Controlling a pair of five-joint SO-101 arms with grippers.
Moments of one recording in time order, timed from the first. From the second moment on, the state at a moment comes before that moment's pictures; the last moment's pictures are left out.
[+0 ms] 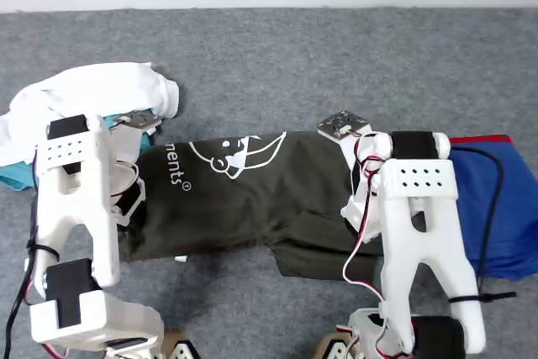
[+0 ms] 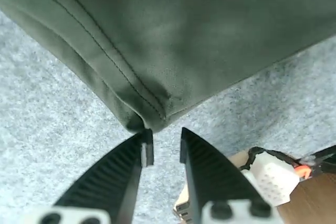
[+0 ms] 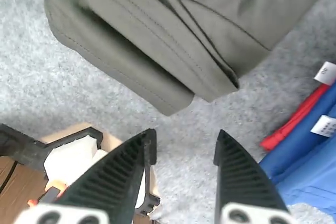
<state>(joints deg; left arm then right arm) -17.9 0.9 18.8 99.3 -30.9 -4.0 -20.6 24.4 99.3 31.6</state>
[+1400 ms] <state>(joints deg) -0.7 0.9 31.7 53.6 -12.1 -4.9 14.7 19.3 40.3 22.1</state>
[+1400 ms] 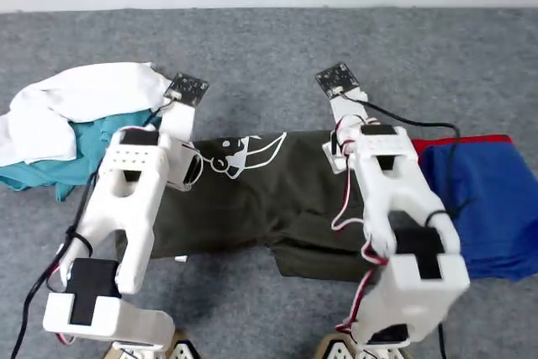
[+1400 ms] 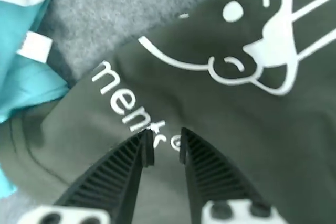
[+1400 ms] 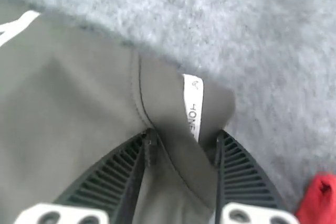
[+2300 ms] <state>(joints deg) -0.6 0.9 42.9 35.9 -11.9 1.6 31.9 -15.8 70.9 24.0</state>
